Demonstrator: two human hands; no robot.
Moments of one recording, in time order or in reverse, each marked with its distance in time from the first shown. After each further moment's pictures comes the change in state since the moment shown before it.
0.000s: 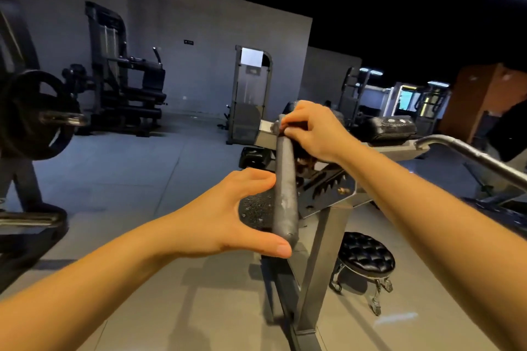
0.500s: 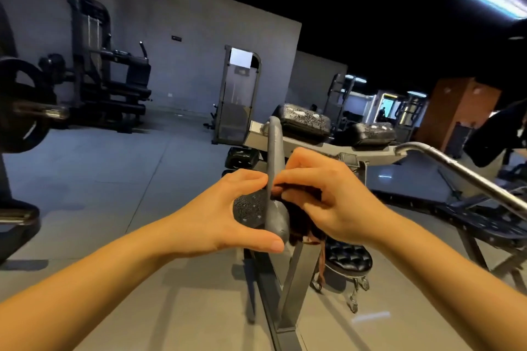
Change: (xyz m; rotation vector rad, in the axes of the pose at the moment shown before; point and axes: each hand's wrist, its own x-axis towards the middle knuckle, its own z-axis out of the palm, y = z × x) left_hand 0.001 0.001 0.009 -0.081 0.027 0.057; right_hand -0.121 -0.077 -0.040 0.140 -0.132 -0.196
